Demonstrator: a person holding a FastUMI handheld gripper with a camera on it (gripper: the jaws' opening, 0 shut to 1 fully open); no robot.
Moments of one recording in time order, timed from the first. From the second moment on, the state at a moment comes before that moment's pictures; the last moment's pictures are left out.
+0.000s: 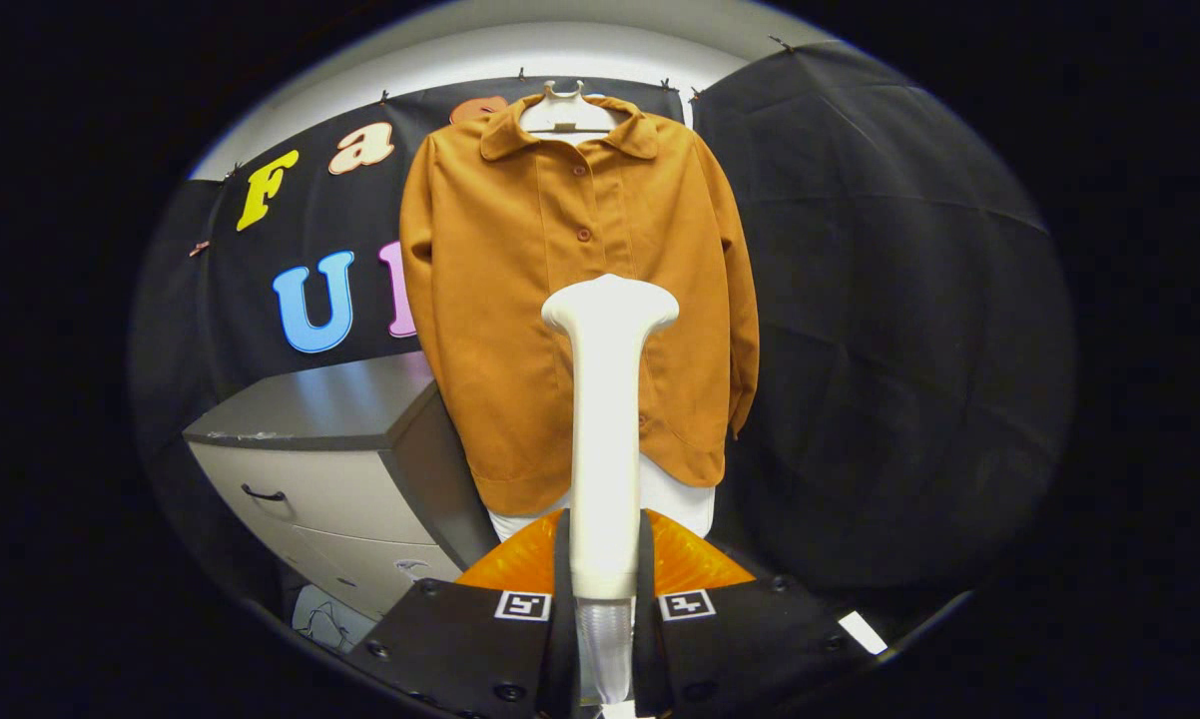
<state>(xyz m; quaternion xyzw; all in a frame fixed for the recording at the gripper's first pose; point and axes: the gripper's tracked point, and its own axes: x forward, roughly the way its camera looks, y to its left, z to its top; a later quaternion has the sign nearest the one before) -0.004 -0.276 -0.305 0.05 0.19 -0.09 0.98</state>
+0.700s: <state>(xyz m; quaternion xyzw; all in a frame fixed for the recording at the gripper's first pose) 0.011 -0.215 -0.144 0.05 0.08 -0.07 0.99</state>
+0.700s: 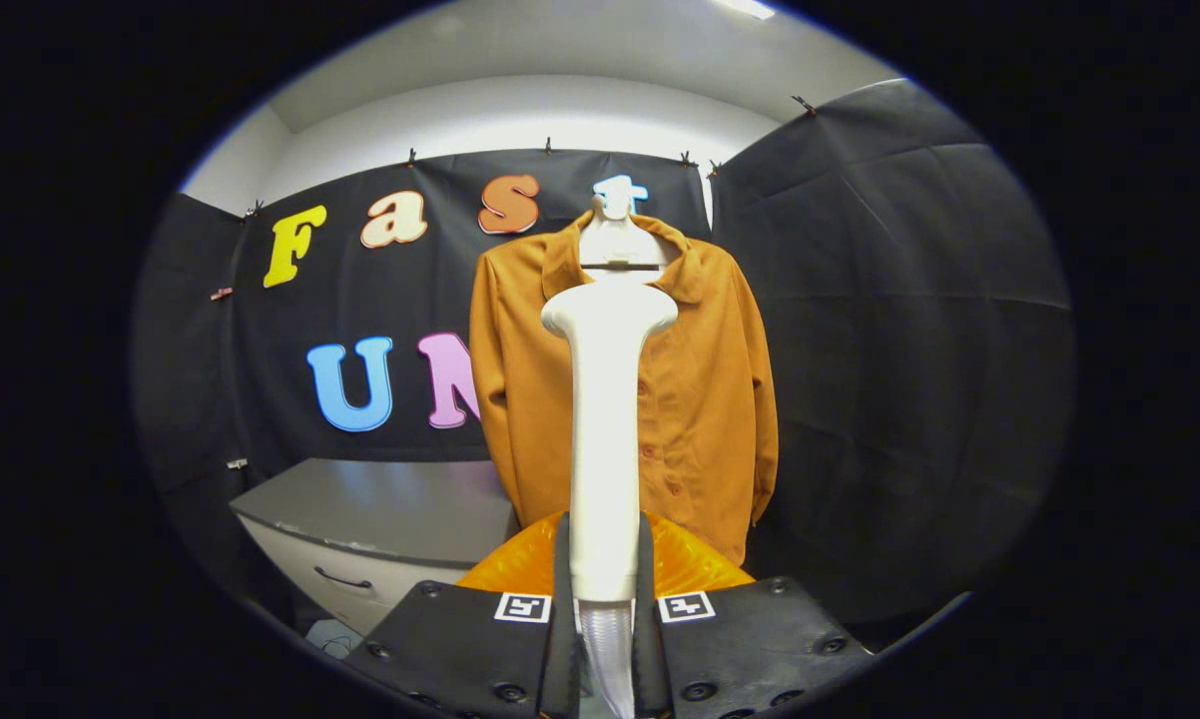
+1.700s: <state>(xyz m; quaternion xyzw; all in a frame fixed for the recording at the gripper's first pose) 0.028 -0.017 -0.074 0.03 0.04 -0.01 1.00</state>
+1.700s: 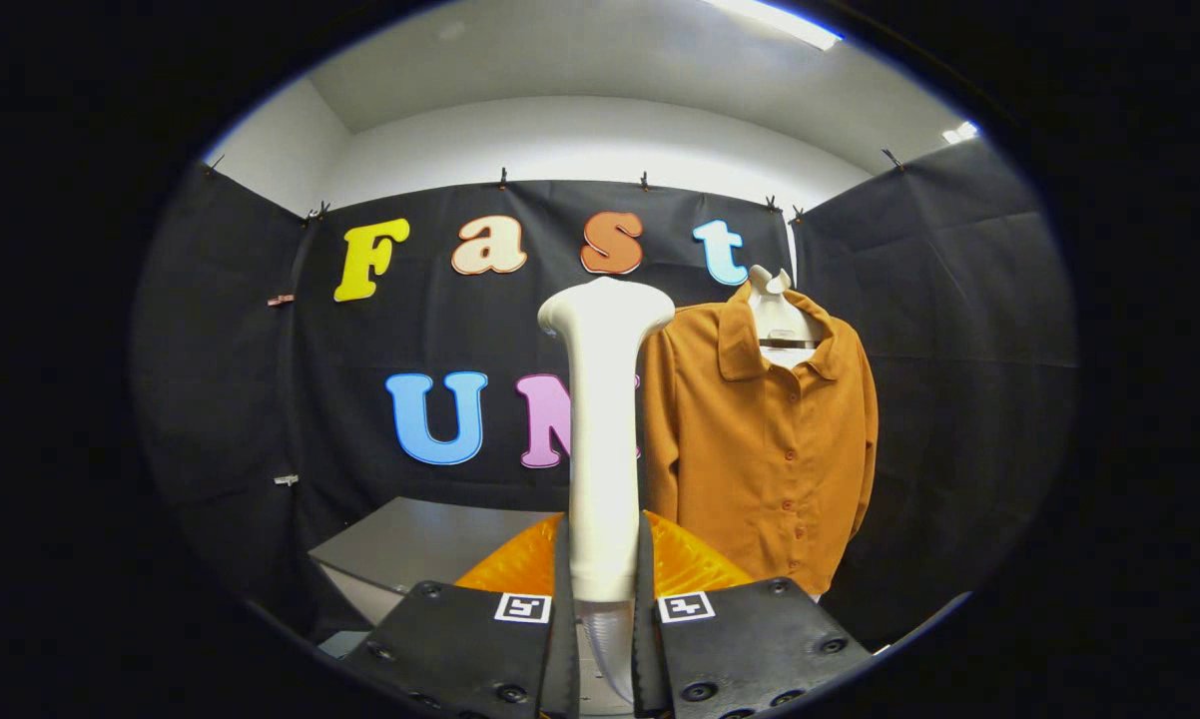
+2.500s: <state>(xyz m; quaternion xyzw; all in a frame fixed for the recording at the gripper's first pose) 0.017 -0.006 -0.068 0.03 0.03 -0.02 1.00</state>
